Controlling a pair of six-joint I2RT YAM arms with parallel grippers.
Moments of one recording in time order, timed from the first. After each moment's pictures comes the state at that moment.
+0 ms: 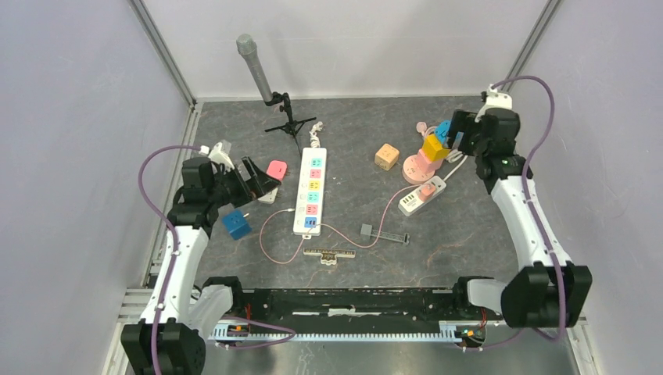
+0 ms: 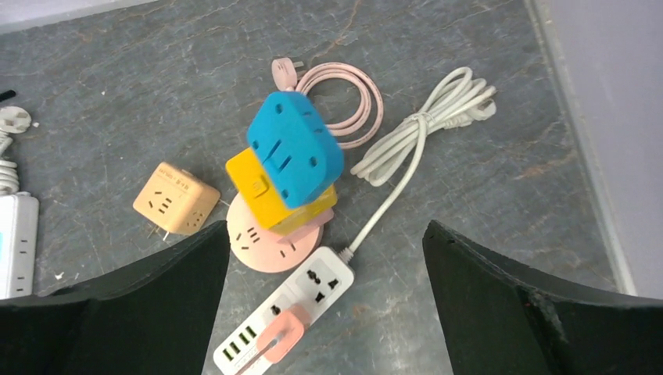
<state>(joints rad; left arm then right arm) 0.04 0.89 0.78 -0.47 0.53 -0.49 0.06 1.21 1.08 -0.34 0.16 0.15</state>
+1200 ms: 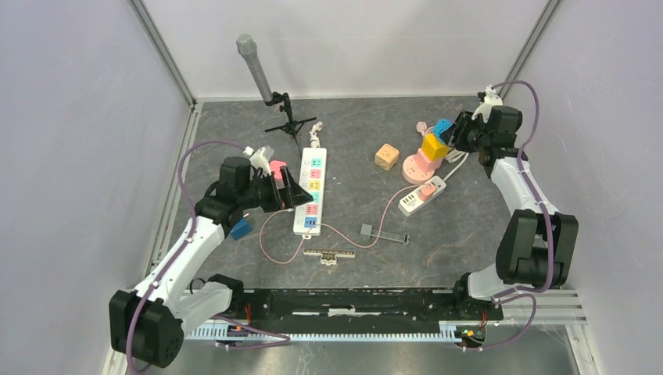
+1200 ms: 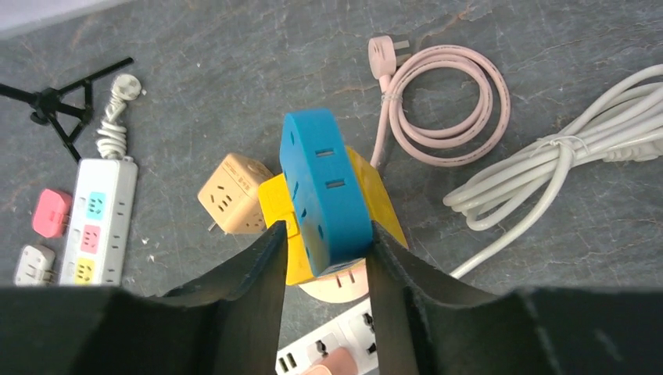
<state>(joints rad) -0.28 1.00 0.73 -0.36 0.52 -0.54 -0.13 1.50 1.08 -0.12 -0.38 0.21</state>
